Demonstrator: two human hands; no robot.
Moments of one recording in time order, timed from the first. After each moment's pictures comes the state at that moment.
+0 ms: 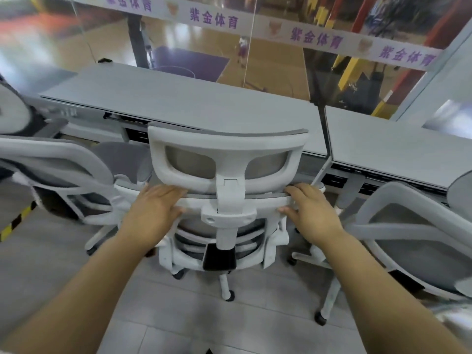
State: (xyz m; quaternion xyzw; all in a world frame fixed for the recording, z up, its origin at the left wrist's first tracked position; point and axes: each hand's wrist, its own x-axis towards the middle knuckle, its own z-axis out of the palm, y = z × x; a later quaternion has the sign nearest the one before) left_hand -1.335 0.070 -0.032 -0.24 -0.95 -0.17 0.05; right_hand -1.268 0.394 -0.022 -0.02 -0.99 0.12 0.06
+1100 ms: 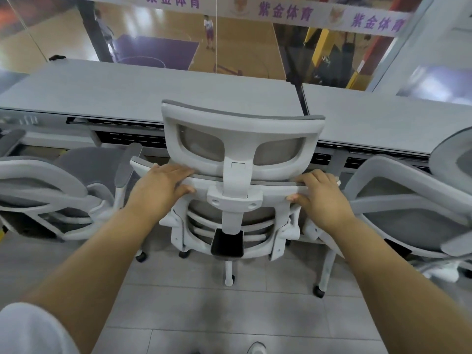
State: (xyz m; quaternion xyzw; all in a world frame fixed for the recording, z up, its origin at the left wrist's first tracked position) left_hand -1.390 0.122 -0.020 -0.31 -0.93 -0.21 0.04; right_hand -1.258 0.423 -0.019 -0.13 -0.98 0.15 0.07
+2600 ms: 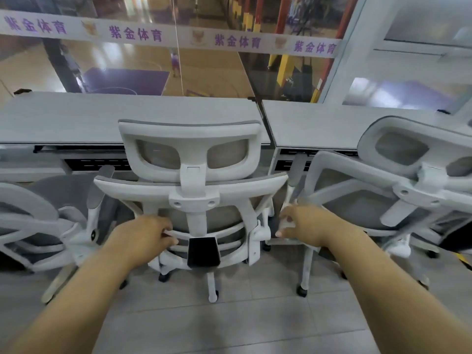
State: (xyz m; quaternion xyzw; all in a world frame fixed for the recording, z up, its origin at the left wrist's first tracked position) left_hand -1.291 0.126 -0.012 -0.30 -0.94 -0.05 -0.12; right_hand -1.156 0.429 0.019 -0.16 -0.96 0.09 -0.19
